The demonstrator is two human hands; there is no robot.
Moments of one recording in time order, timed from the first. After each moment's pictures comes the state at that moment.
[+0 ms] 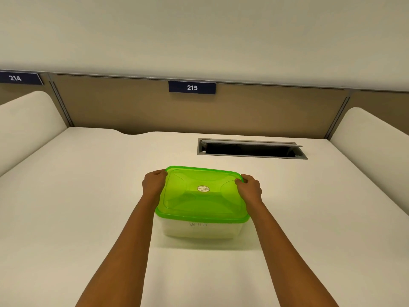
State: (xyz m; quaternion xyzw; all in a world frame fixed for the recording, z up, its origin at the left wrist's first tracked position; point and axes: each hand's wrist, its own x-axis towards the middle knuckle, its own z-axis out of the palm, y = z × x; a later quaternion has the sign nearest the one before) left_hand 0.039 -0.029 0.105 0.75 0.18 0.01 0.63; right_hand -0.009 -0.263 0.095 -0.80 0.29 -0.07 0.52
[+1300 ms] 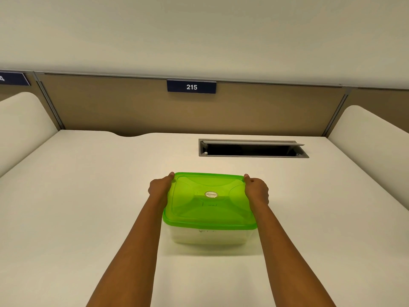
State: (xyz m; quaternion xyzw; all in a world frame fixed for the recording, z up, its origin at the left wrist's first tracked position) left_hand 0.079 -0.018 0.090 0.71 0.24 -0.11 0.65; right_hand 0.019 -0.259 0.080 -0.82 0.37 -0.09 0.42
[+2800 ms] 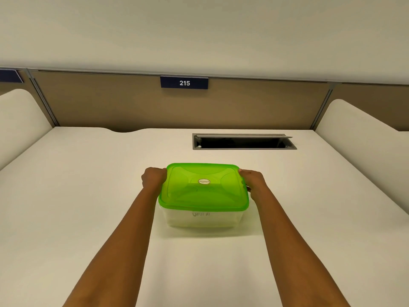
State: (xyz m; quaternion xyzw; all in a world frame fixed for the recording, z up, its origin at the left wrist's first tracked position) left_hand 0.061 -0.016 0.108 0.82 0.22 -0.06 0.53; right_hand -0.005 -0.272 0.093 -0.70 0.35 -0.06 0.62
